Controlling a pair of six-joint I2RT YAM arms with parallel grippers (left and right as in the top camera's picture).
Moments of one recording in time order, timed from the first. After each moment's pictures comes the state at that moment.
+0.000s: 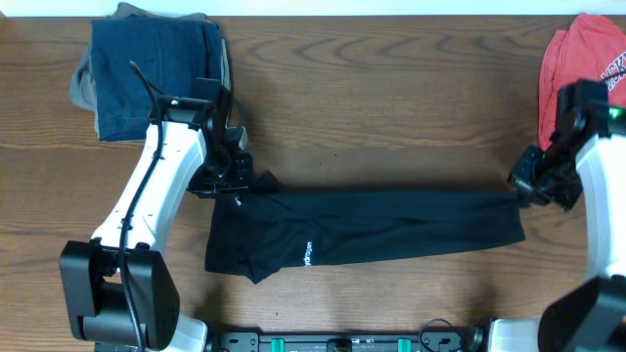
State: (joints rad) left arm -0.14 1.68 1.32 -1.28 0.17 -0.15; right arm -0.24 1.55 1.33 -1.34 0.05 0.45
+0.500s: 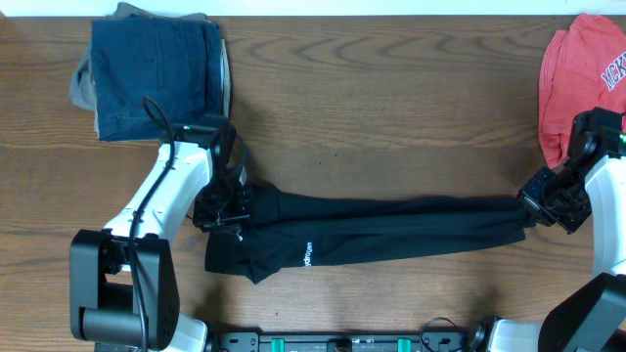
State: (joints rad) left arm -0.14 1.68 1.10 -1.25 0.21 -0.20; right arm -0.36 1.53 1.20 -1.27 0.05 0.50
